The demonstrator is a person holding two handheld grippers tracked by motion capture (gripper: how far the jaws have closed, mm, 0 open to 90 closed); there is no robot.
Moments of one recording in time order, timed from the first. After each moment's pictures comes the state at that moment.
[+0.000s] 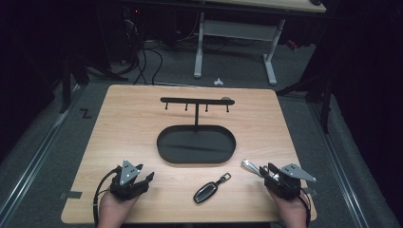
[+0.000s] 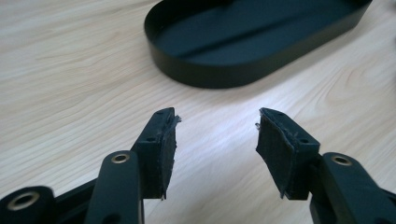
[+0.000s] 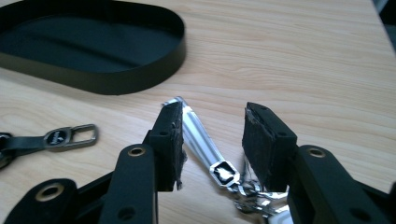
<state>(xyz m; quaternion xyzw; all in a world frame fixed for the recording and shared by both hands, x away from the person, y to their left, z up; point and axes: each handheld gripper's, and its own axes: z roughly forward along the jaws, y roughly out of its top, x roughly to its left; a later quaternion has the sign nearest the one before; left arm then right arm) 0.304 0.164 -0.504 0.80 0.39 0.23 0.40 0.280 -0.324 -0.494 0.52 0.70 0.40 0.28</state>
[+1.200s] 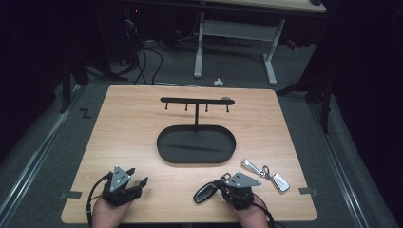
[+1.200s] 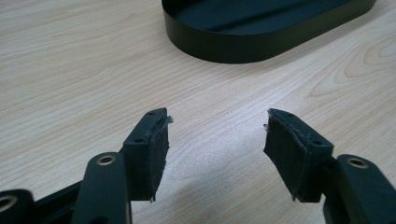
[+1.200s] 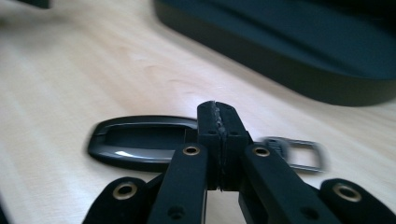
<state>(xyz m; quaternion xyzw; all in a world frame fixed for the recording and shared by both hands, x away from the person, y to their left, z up) 0.300 0.186 -0.522 0.79 0.40 0.23 0.42 0.272 -0.195 -0.512 0.39 0.81 0.41 0.18</state>
